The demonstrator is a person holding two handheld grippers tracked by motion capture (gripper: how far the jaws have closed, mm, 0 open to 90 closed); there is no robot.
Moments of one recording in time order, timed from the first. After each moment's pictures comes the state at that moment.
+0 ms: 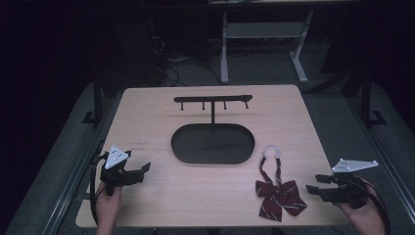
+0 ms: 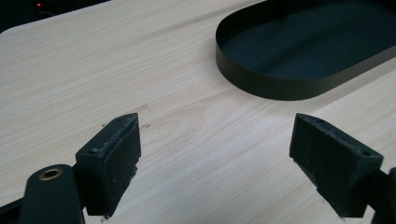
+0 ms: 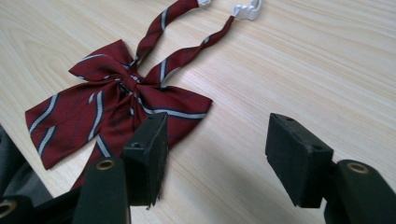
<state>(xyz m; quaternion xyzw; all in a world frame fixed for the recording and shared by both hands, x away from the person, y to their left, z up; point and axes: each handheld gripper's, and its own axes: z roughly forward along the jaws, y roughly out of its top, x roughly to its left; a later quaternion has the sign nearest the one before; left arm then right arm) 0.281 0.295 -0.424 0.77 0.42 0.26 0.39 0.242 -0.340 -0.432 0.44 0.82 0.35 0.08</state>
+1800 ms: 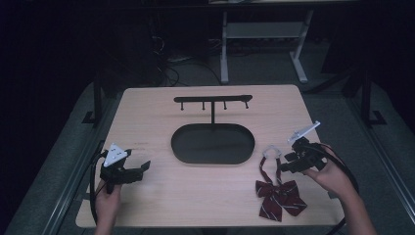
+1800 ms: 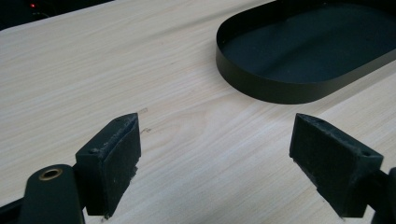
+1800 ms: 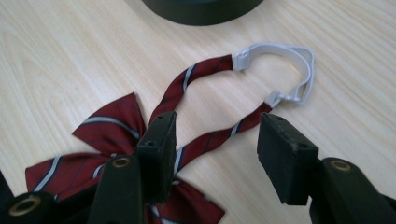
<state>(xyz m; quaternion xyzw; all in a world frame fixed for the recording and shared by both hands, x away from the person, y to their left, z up) 0.287 0.298 -0.425 0.77 0.42 0.26 0.41 0.334 -0.256 -0.400 0.36 0.90 0.25 0.03</state>
